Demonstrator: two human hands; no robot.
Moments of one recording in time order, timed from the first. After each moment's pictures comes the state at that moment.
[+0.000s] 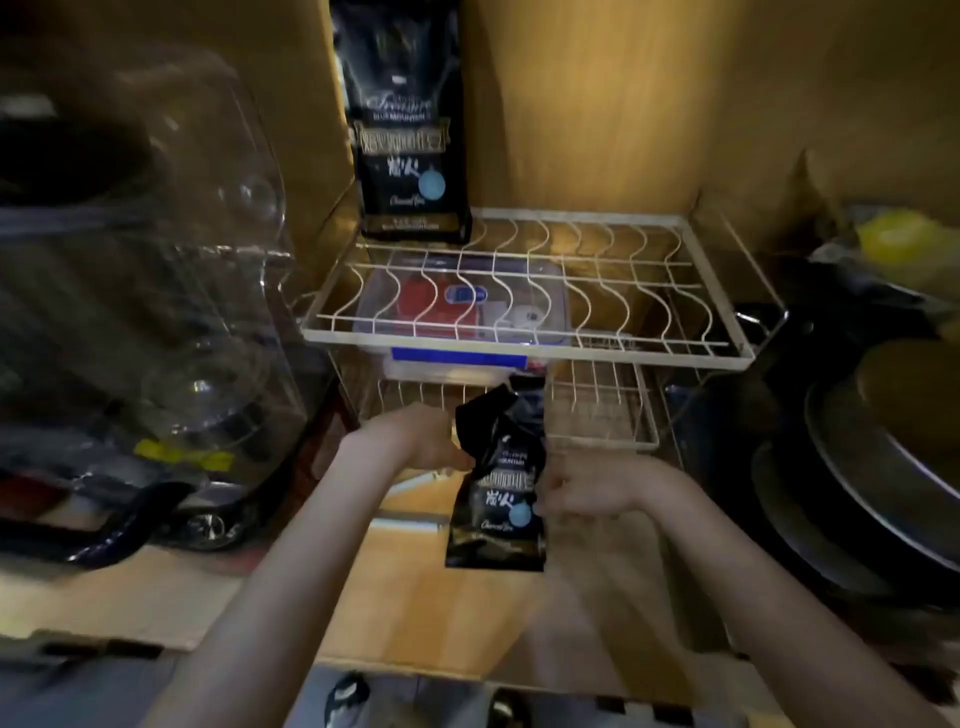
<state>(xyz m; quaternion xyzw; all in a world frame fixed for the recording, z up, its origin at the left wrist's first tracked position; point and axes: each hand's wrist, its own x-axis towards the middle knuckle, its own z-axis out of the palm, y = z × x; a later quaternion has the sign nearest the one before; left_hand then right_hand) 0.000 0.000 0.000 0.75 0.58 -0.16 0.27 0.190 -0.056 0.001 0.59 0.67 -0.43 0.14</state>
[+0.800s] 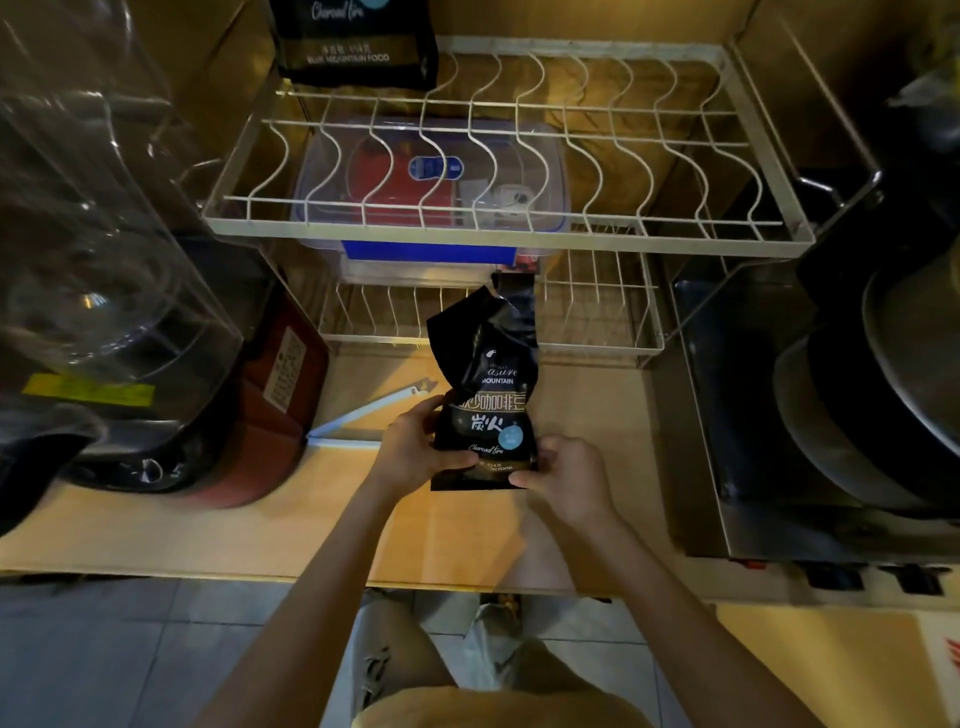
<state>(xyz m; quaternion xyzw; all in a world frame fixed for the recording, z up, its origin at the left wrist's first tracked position) -0.003 -0.052 -0.133 0.57 0.60 0.18 0.53 0.176 -0.104 -0.147 0.74 0.49 -0.41 -0.20</state>
